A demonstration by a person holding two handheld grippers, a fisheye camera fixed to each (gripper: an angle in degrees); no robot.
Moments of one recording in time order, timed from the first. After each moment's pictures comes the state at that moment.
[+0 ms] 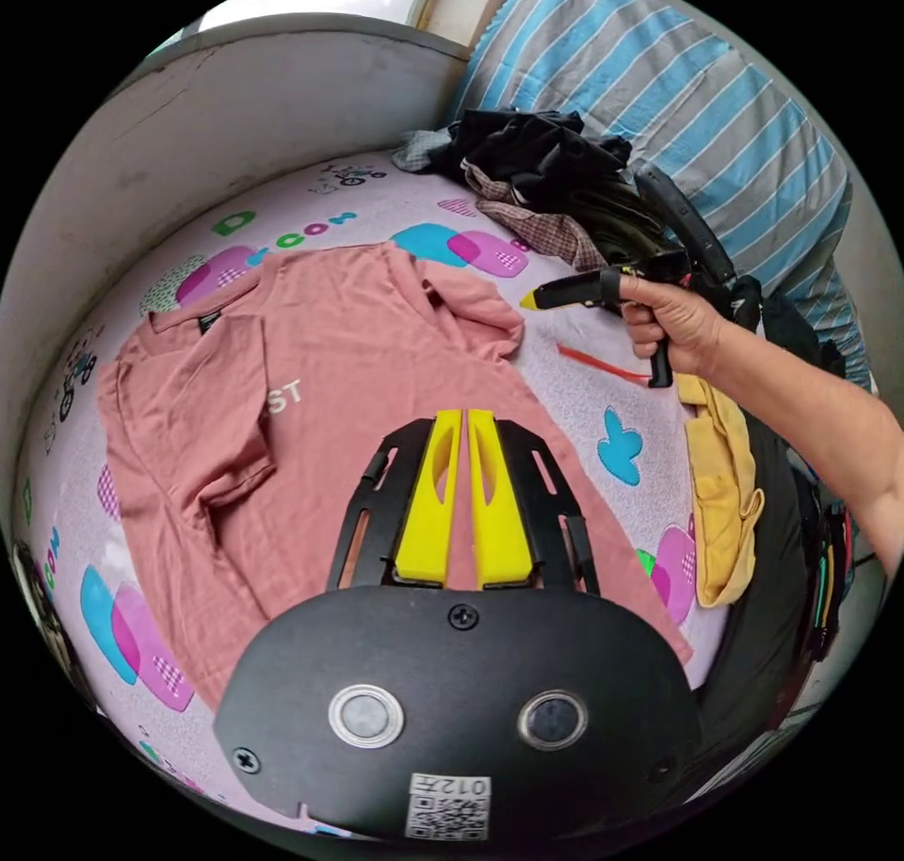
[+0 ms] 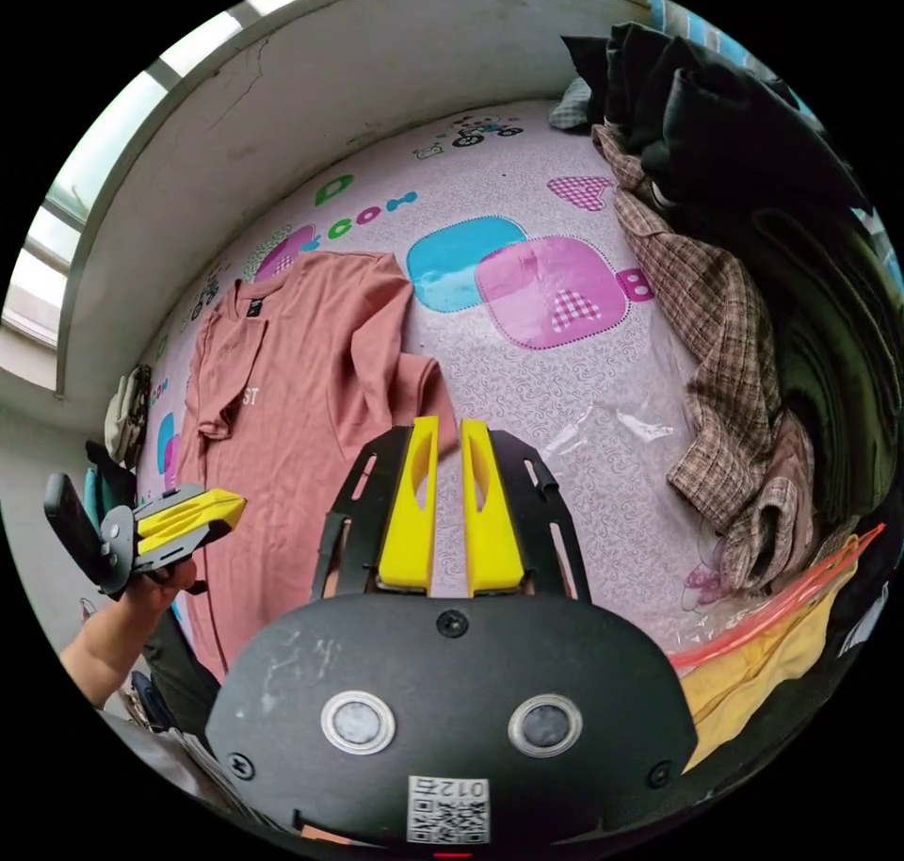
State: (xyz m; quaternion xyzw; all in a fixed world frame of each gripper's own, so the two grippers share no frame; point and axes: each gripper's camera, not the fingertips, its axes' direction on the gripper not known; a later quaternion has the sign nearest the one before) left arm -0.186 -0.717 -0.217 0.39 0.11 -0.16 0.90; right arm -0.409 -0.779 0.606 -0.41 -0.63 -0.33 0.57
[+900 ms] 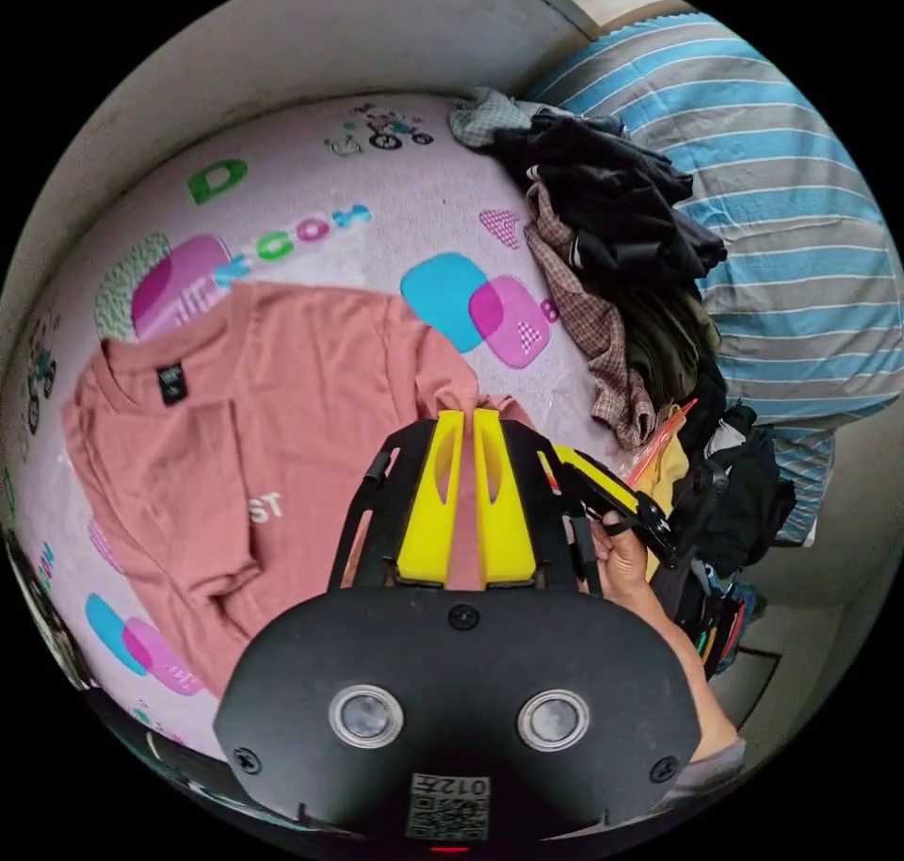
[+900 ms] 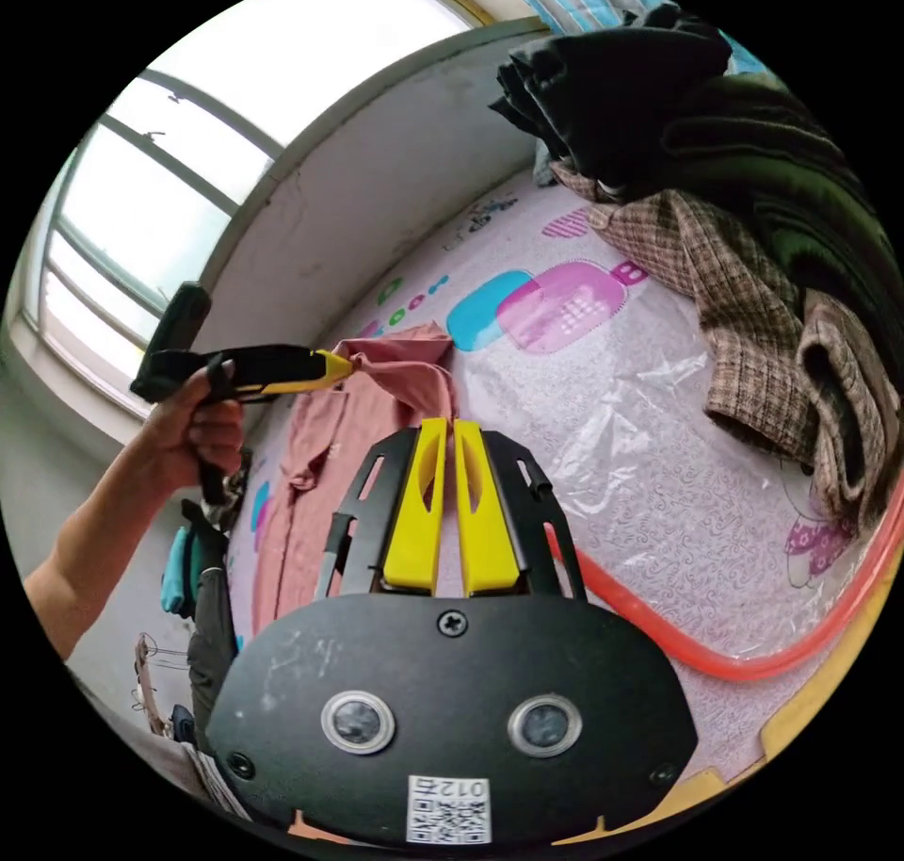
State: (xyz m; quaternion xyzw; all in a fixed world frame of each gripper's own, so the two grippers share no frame) left arm -0.352 -0.841 -0.389 0.27 0.24 -0.24 0.90; right arm -0.252 -0.758 0.692 -0.39 -0.75 -0.09 0.52
